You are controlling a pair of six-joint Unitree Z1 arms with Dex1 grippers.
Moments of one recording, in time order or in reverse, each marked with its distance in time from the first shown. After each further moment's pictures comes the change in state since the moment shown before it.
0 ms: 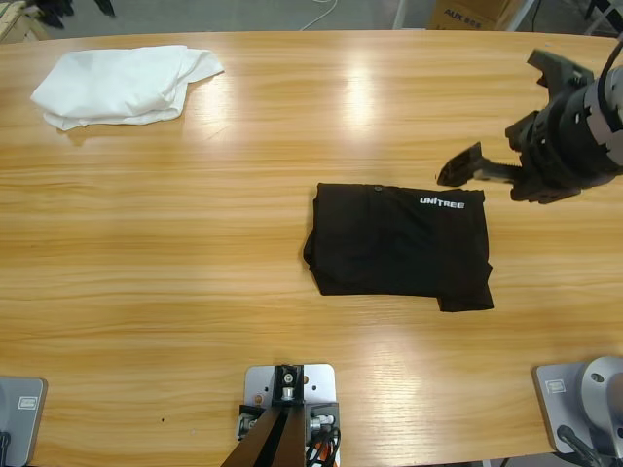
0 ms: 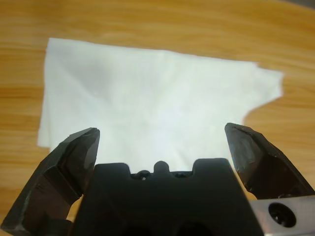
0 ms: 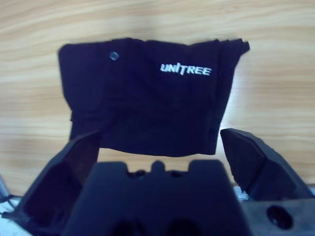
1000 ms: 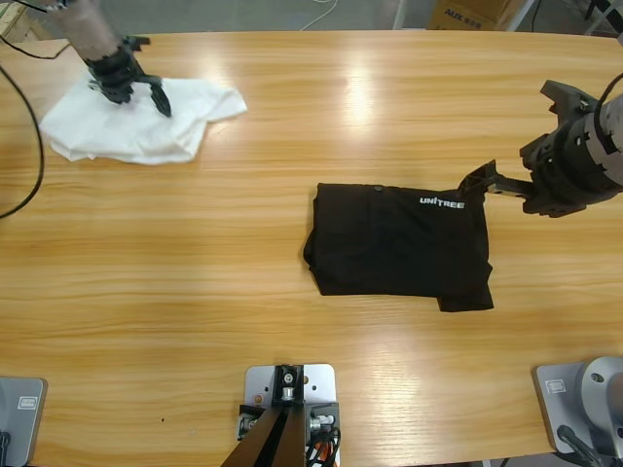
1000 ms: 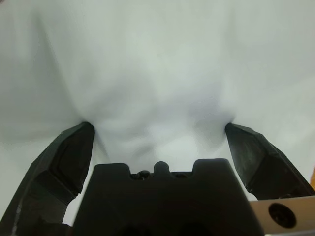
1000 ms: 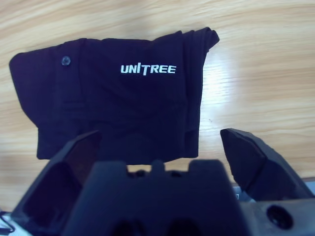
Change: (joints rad) arm 0 -0.170 0.027 0.330 -0.016 -0.032 0.253; arm 1 -0.084 -0.021 0.110 -0.046 0.002 -0.008
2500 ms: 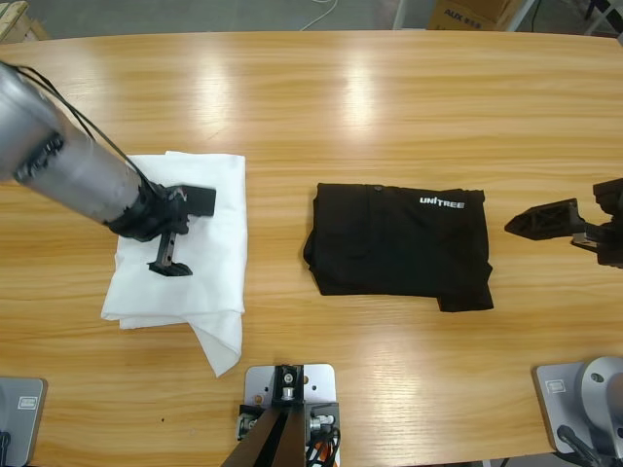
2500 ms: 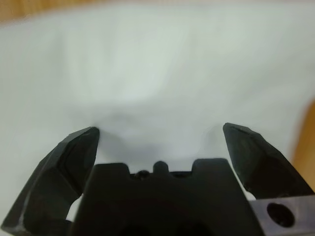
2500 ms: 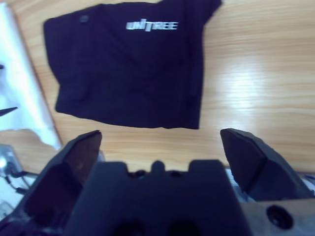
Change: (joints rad) arm 0 -0.424 -0.569 1.005 -0.578 -0.236 0.803; arm 1 -0.032 -0.299 0.179 -0.061 0.124 -0.044
